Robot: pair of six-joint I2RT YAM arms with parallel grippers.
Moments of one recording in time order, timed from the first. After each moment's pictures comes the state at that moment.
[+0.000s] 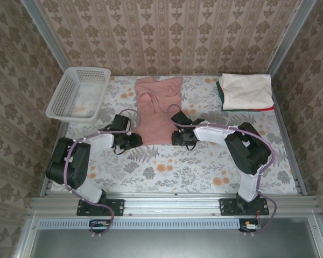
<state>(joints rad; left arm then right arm) -0.37 1.60 0.74 -0.26 0.30 -0.52 0.63 1.87 1.14 -0.47 0.07 0.62</state>
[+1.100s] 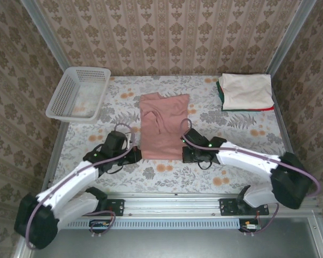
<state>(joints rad) -0.59 0.89 0.52 -0.47 0.28 -0.64 0.81 1.32 0.83 -0.60 0.08 0.74</state>
